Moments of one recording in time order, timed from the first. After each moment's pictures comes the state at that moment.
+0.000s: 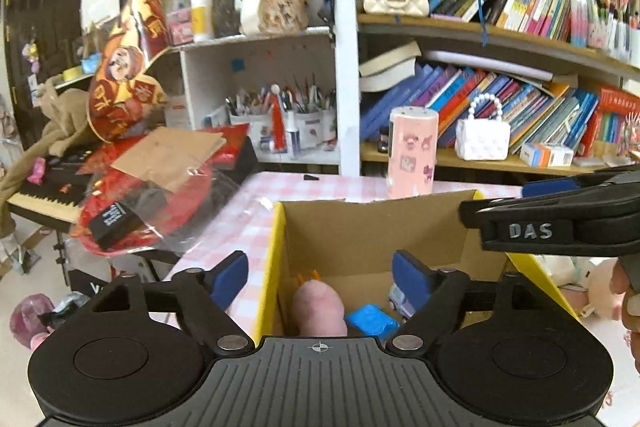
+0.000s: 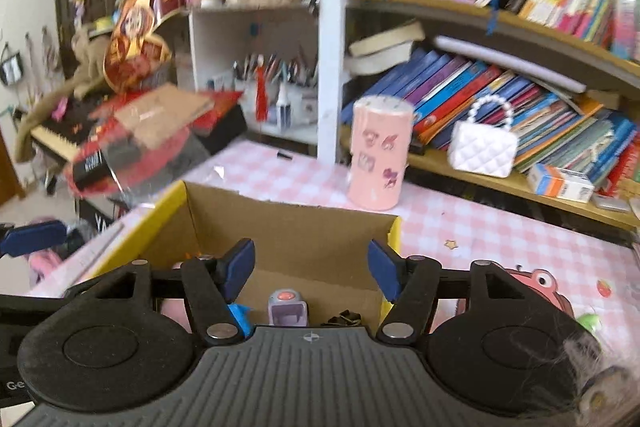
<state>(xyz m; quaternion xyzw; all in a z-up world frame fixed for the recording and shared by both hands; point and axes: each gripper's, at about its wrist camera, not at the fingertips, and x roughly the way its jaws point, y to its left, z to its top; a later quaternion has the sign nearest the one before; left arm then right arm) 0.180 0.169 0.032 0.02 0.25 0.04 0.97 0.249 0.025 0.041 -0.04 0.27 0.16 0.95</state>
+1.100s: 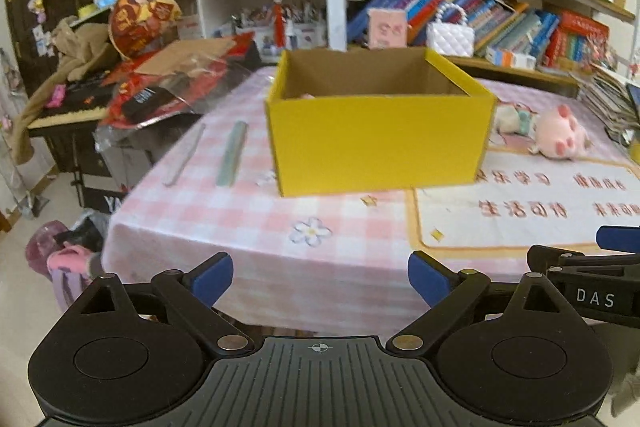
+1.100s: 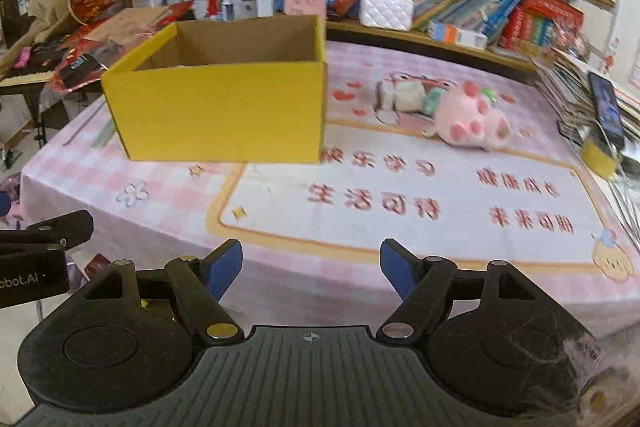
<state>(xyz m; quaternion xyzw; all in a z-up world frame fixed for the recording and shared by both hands) 0.010 0.156 -0.027 0.02 0.35 0.02 0.94 0.014 -0.012 -0.041 -0.02 0.36 0.04 0.93</state>
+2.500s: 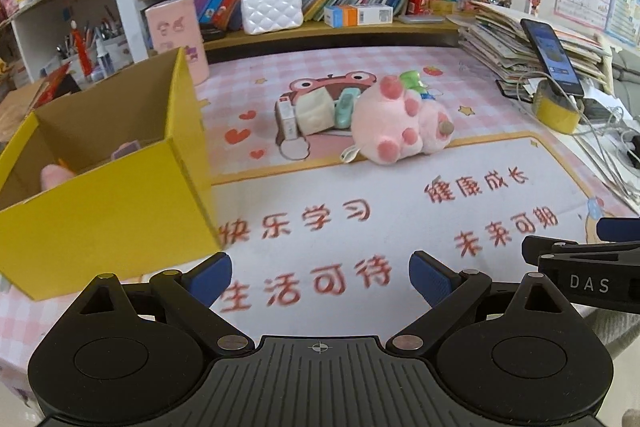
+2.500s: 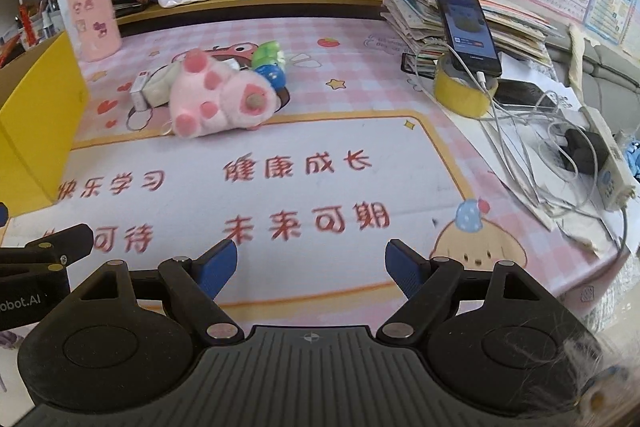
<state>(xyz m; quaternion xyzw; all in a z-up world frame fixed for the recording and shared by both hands) 0.127 -0.056 -0.048 0.08 0.38 -0.12 0.91 0.090 -0.228 -0.057 0.04 0.41 -0.11 0.90</state>
